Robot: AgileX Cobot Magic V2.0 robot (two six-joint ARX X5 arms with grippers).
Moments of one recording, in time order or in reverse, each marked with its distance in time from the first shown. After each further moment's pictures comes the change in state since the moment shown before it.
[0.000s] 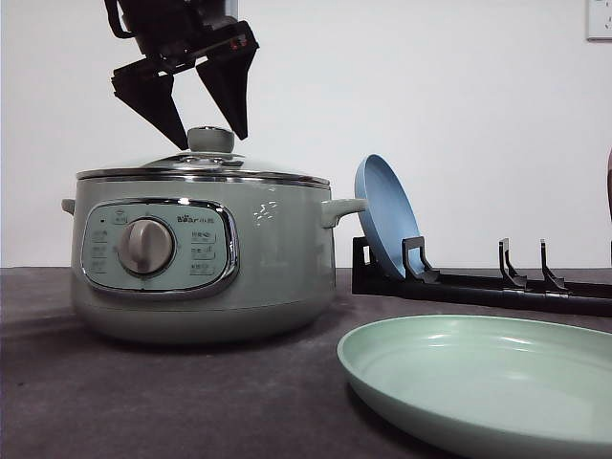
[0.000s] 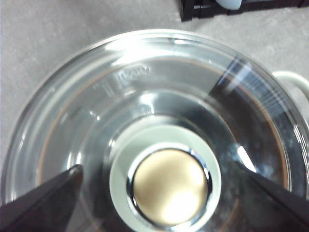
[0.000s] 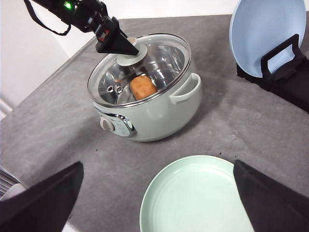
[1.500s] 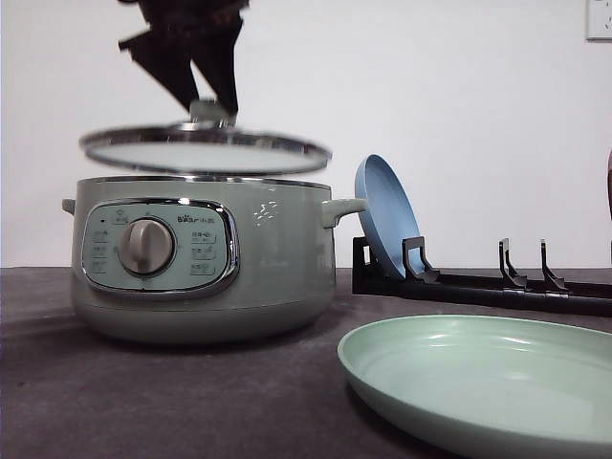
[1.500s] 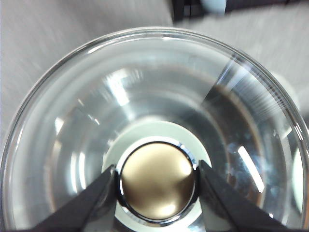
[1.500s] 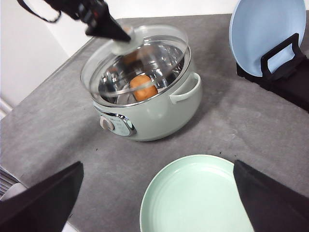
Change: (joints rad) left_arx -0.020 0.019 0.190 -0.125 -0.010 0.003; right_arx 0.000 0.000 0.000 -0.003 0.000 0.000
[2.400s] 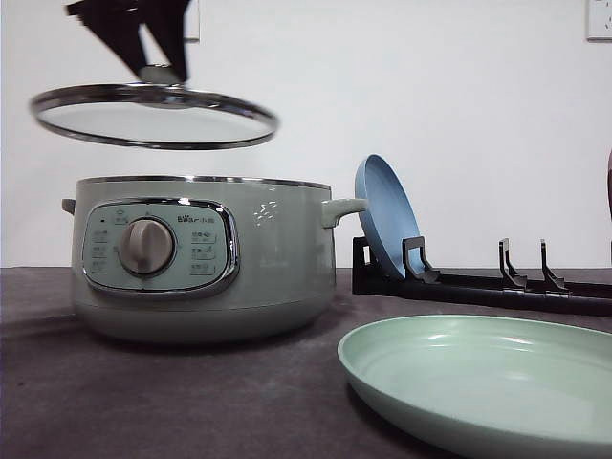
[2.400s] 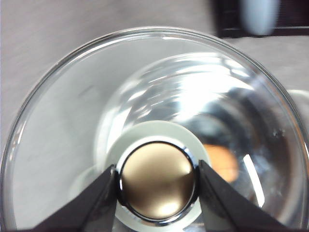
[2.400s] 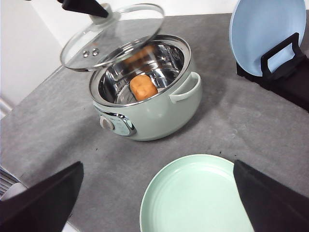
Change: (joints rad) left_arx 0.165 0.000 0.103 -0.117 0.000 -0.011; right_arx 0.000 0.000 0.000 -0.001 0.000 0.000
